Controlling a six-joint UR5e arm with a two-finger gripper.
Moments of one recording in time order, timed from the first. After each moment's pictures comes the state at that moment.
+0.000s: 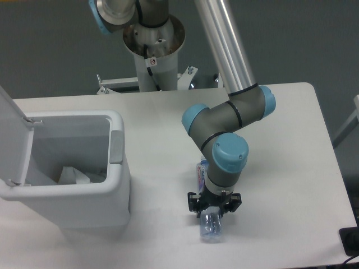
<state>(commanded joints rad) 2.46 -2.21 -1.56 -0.80 1.41 0.47</state>
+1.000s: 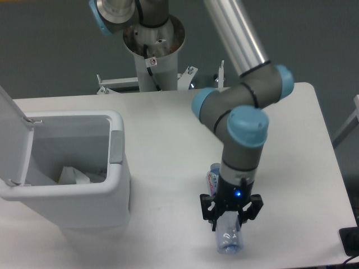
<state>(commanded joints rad) 2.50 -2.04 -1.36 -0.74 1.10 0.34</state>
